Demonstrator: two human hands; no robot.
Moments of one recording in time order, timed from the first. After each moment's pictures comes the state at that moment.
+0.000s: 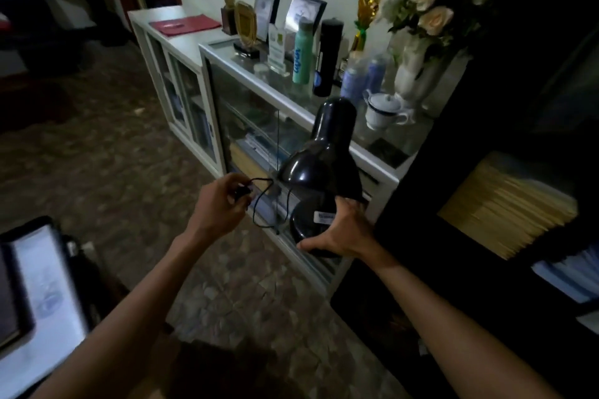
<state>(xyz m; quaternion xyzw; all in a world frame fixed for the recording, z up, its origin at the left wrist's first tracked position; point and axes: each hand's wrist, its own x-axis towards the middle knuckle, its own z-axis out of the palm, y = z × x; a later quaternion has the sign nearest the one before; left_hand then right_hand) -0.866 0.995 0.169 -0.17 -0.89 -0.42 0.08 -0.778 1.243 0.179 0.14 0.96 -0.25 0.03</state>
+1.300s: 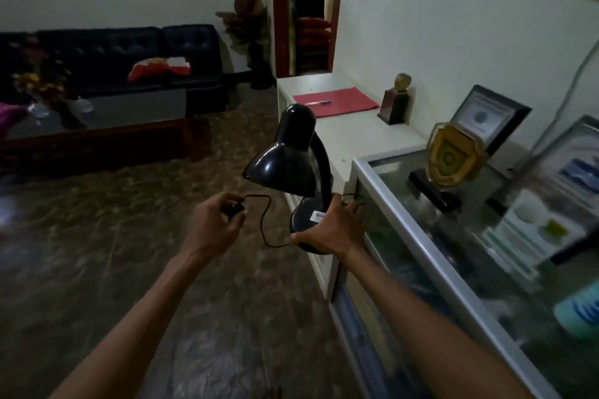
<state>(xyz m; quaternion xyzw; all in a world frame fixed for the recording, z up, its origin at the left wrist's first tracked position) -1.415 0.727 0.179 0.06 -0.91 -0.37 0.19 -1.481 0.966 0.165 -0.02 0.97 -0.25 0.03</state>
